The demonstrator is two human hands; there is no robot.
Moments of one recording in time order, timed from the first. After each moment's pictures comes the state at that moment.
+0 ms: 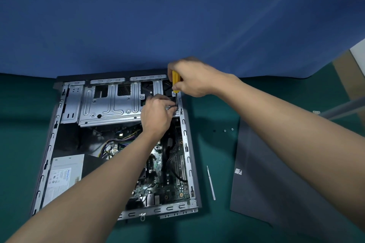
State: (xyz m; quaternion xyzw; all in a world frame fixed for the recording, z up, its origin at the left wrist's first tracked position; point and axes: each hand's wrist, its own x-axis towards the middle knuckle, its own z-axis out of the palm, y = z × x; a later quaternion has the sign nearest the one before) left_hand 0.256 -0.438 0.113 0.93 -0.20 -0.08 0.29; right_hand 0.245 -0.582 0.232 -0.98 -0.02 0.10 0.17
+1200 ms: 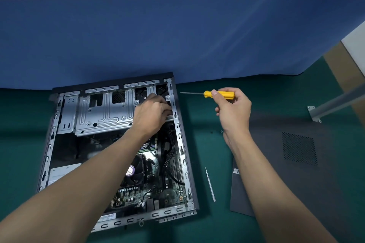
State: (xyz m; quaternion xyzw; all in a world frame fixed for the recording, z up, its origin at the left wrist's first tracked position) left_hand 0.273 -0.432 0.123 0.90 -0.41 -0.03 0.16; right_hand 0.140 -0.586 0.177 -0.60 0.44 -0.28 0.61
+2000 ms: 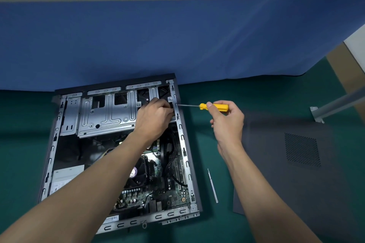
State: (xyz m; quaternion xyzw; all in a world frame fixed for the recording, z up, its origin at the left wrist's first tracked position) left_hand 0.266 -0.429 0.126 0.90 -0.43 -0.01 0.12; right_hand 0.137 -0.565 0.153 -0.58 0.47 -0.26 0.61
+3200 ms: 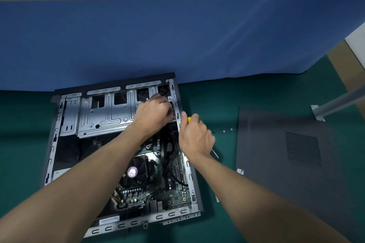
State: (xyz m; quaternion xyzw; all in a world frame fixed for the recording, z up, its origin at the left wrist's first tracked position) left_hand 0.282 -0.433 0.126 0.89 -0.45 -0.02 0.09; right_hand 0.163 -0.508 0.104 -0.86 0.45 -0.05 0.24
